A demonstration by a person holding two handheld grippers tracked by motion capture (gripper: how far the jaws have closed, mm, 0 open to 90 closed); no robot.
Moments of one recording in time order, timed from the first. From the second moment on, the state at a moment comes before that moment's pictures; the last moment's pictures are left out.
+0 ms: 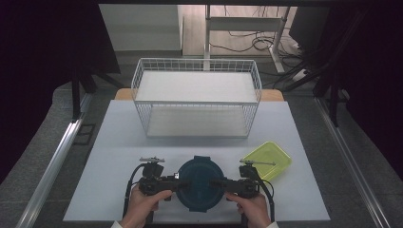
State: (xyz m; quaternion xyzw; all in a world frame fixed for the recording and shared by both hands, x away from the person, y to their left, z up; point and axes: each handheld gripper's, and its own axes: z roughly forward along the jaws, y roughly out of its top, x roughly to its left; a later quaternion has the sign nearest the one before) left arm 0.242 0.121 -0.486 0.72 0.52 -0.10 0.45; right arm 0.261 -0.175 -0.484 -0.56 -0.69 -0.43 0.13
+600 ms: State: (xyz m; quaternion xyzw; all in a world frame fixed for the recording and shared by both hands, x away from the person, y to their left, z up) left arm 0.248 0.122 -0.477 0.72 0.52 -0.10 0.45; right arm 0.267 -0.177 -0.475 -0.56 -0.70 -0.43 0.12
